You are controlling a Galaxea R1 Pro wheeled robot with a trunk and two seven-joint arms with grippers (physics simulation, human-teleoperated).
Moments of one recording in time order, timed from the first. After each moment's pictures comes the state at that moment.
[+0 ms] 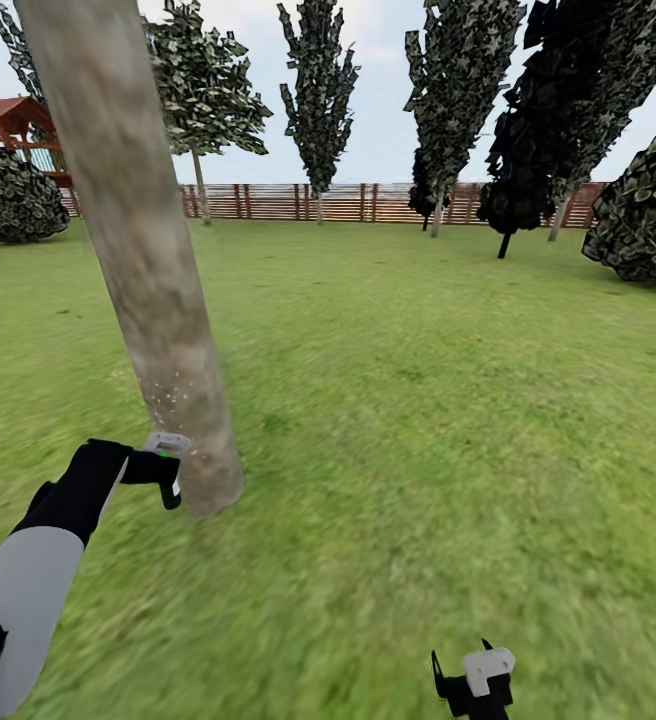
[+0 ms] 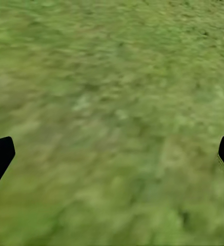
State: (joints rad) left arm -0.90 0.22 0.11 -0.74 -0.34 0.72 -0.52; right arm -0.40 -0.01 -0.24 -0.07 0.56 -0.73 -0.23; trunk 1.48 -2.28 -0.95
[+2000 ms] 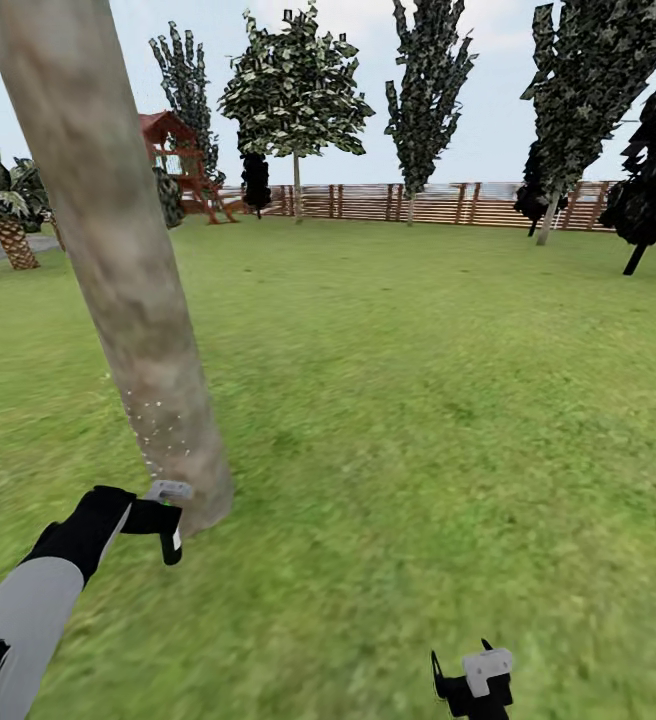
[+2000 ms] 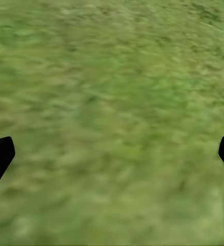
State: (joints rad) left arm -0.84 0.22 0.12 -0.53 -0.34 0.61 -0.52; right arm -0.40 -0.01 -0.24 -0.07 0.56 -0.73 -0.23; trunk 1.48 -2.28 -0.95
